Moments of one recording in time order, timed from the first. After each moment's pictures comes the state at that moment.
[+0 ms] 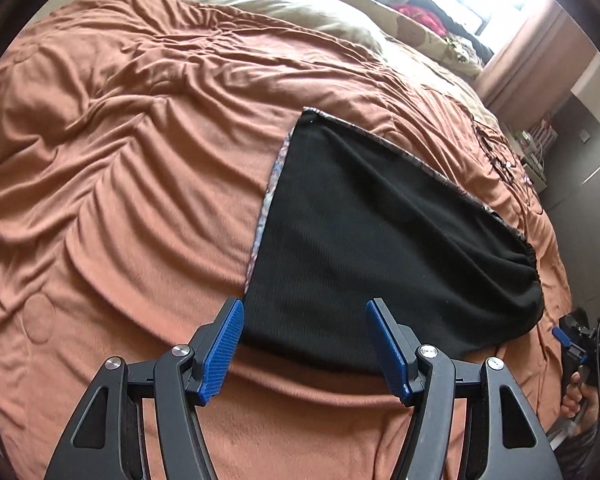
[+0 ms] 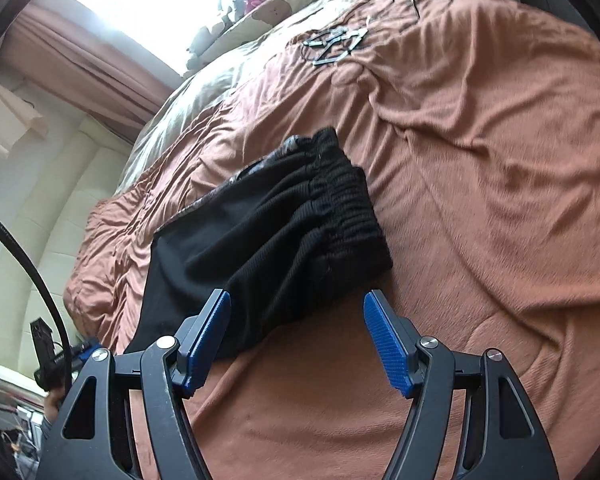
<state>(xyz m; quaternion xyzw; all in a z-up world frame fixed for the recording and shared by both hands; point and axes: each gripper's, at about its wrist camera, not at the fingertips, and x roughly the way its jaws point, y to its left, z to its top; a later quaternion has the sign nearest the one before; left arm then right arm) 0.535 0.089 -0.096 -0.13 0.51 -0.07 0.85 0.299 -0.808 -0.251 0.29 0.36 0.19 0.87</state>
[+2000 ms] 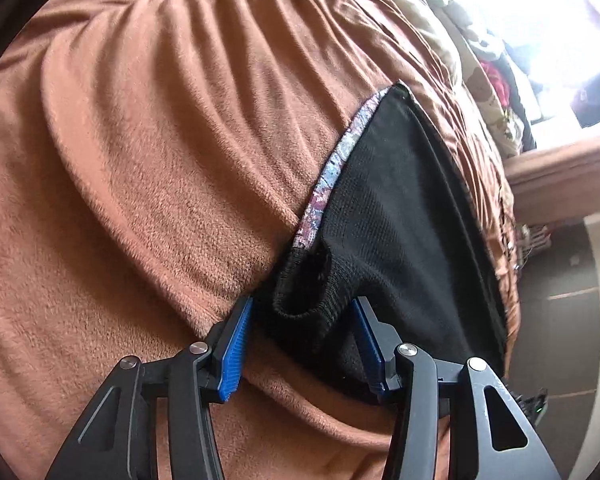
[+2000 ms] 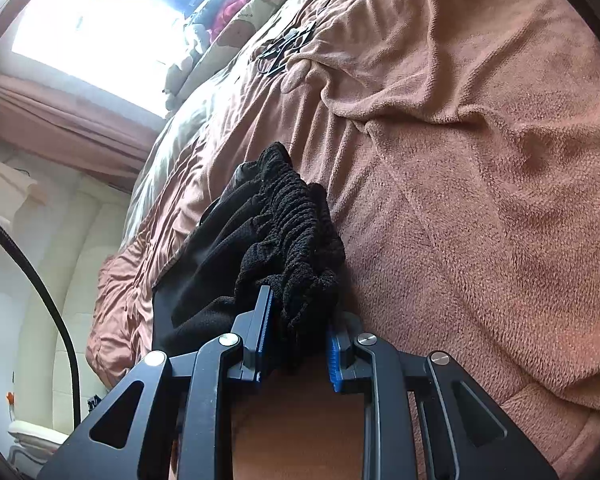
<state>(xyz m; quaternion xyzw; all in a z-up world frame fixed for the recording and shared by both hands) 0.526 0.132 -0.196 -0.38 0.52 -0.03 0.76 0.356 -0.820 -0.305 0.39 0.33 0.19 0.84</state>
